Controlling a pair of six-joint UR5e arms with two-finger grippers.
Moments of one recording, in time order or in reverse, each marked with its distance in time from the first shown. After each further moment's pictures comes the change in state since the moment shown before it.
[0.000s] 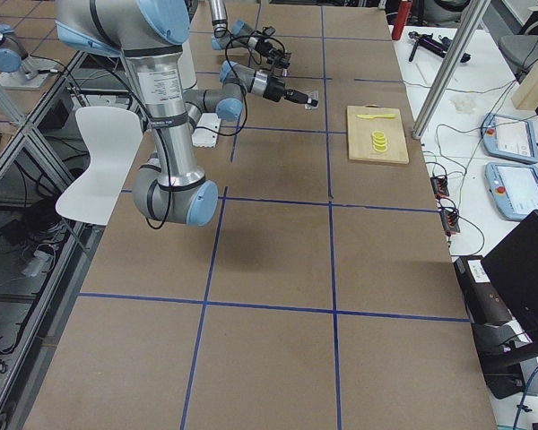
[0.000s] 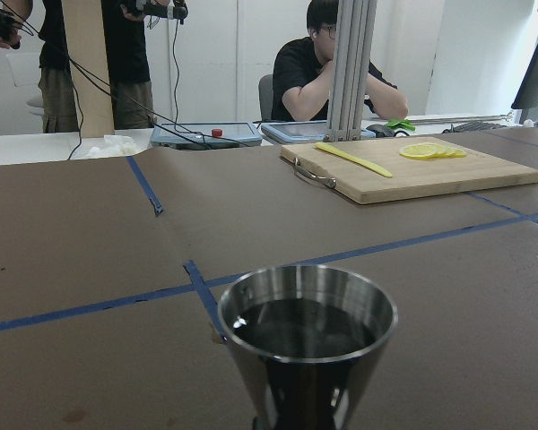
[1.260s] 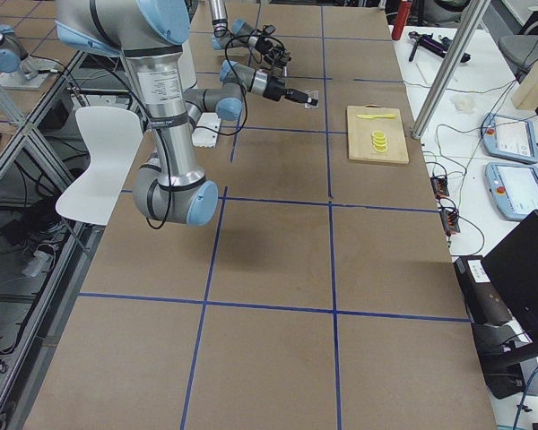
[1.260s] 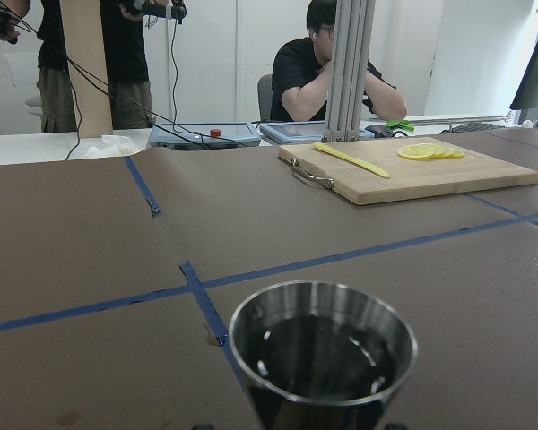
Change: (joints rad) left arm -0.009 0.015 -0.041 -0.019 0.005 -0.001; right arm 0.000 0.002 0.004 0.000 0.000 0.000
